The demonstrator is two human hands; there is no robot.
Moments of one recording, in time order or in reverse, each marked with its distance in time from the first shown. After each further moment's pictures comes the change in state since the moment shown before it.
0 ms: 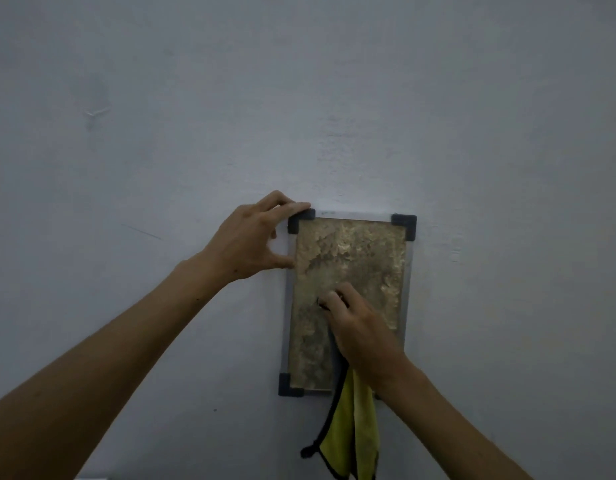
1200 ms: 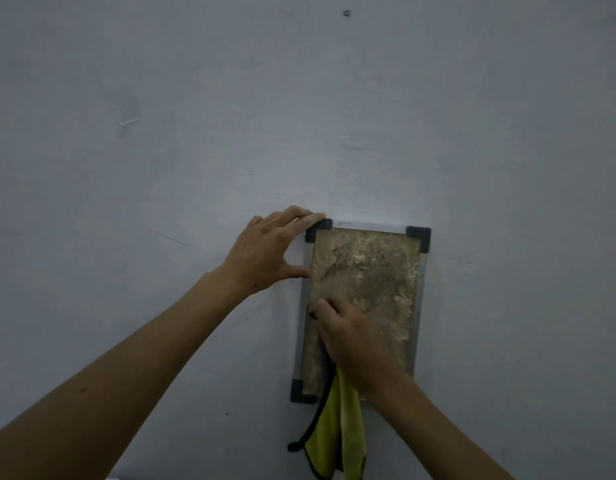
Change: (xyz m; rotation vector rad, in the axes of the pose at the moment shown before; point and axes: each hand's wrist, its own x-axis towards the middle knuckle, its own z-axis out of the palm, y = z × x) left_hand -0.012 -0.001 0.006 0.109 0.029 -0.028; right_hand 0.017 -0.033 0.002 0.079 -0.061 -0.020
